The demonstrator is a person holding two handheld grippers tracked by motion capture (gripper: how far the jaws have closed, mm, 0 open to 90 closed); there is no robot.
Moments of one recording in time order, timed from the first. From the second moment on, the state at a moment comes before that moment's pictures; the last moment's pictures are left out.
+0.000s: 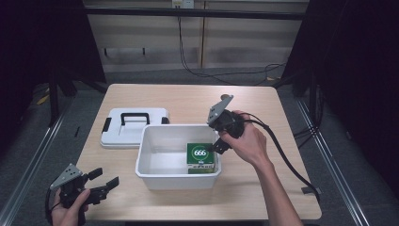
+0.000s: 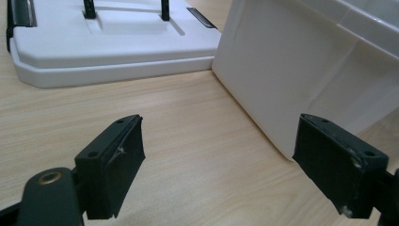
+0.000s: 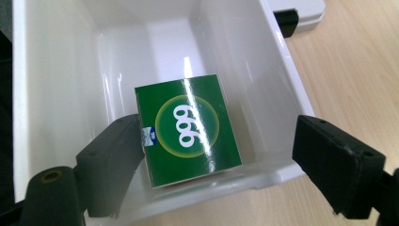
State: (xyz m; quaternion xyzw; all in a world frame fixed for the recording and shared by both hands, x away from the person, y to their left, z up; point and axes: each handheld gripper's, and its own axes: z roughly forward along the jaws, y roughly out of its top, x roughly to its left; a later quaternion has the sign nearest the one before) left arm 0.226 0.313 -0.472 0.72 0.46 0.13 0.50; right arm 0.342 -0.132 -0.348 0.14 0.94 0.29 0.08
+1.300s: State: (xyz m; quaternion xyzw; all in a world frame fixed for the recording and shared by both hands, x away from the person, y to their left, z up) left arm 0.225 0.313 -0.472 0.72 0.47 0.14 0.50; right arm 0.274 -0.271 -0.395 0.28 0.85 0.41 0.15
